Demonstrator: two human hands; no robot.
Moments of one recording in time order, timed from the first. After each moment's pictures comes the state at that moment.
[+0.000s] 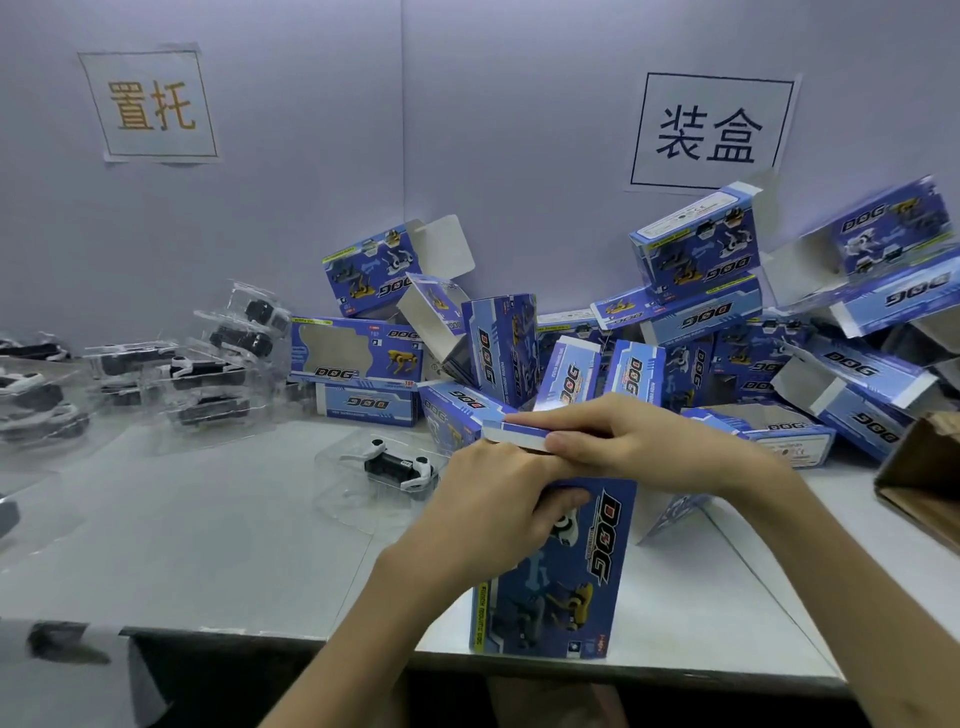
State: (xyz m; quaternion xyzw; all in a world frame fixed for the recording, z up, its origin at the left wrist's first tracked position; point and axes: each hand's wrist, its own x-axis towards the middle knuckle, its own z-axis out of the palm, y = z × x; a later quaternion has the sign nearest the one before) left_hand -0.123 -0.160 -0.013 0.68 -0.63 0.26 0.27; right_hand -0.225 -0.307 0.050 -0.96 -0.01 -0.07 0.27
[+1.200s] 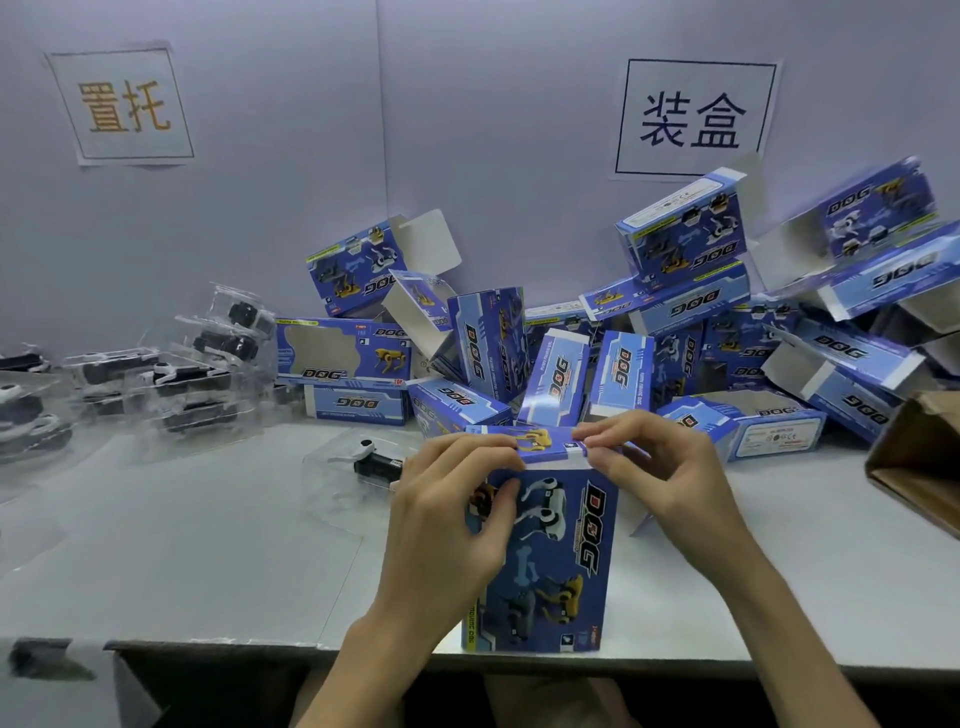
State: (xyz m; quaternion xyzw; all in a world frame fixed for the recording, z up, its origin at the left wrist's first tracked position) left_hand -0.126 -0.145 -0.048 0.63 -0.52 0.31 0.49; right_hand -0.253 -0.315 -0.021 -0.77 -0.01 -0.42 0.48
